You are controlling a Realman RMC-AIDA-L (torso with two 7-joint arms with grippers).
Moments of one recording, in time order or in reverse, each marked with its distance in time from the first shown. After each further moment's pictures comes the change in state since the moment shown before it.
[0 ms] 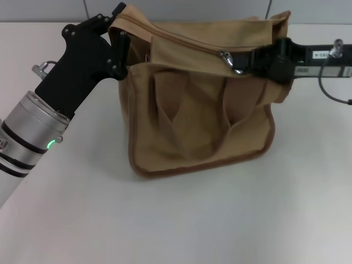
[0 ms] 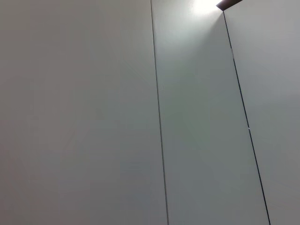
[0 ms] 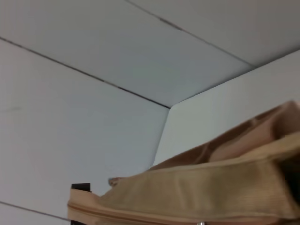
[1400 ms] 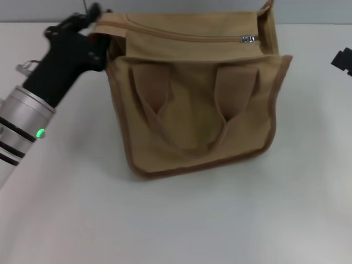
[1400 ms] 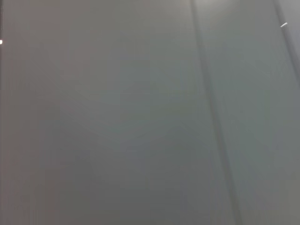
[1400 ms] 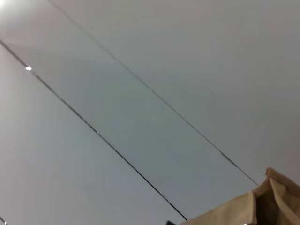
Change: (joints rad) left arm 0.013 0.002 -0.112 0.045 -0.002 -0.201 0.022; right arm -0.313 0.056 0.479 0.012 0.051 -0.328 -0.628
